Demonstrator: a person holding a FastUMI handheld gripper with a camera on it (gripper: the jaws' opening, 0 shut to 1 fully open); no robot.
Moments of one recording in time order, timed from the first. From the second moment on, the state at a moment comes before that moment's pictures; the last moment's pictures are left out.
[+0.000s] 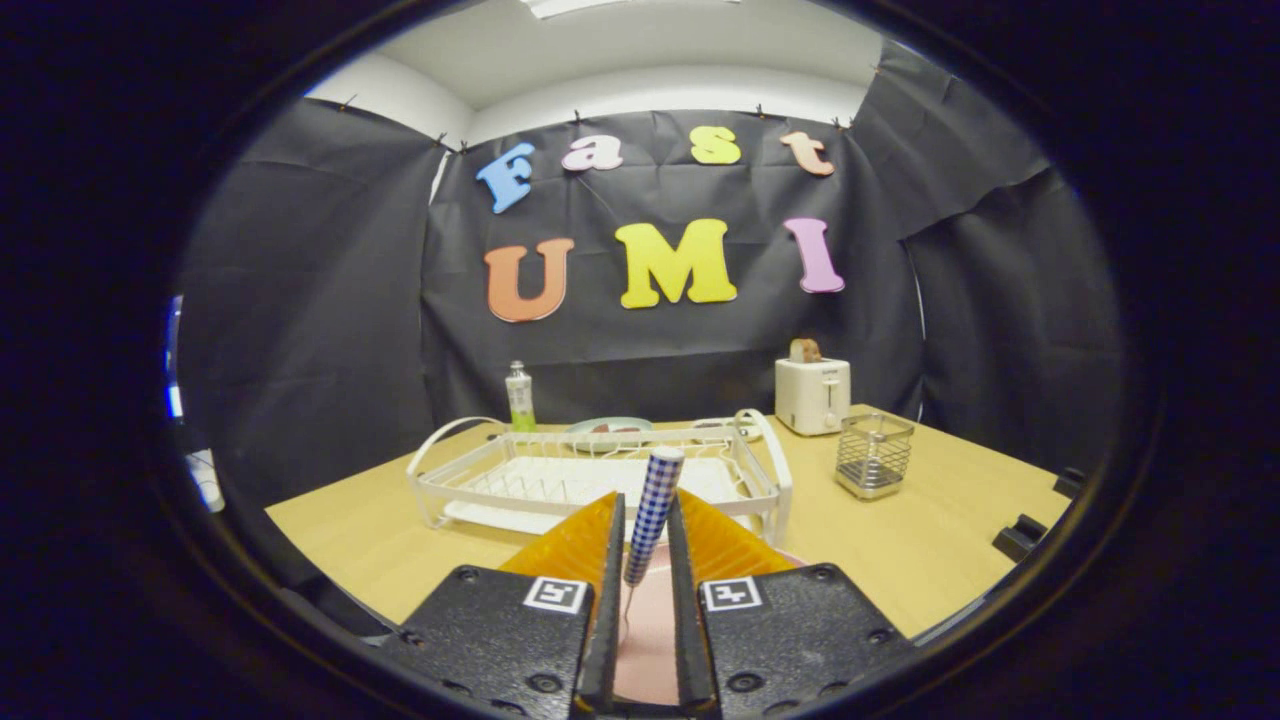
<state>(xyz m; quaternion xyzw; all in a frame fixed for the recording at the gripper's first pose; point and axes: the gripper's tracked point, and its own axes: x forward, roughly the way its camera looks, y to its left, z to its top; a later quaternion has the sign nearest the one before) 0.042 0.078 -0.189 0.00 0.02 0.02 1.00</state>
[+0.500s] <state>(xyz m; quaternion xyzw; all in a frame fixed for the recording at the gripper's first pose) 0.009 -0.009 -0.137 0.04 0.01 -0.03 1.00</state>
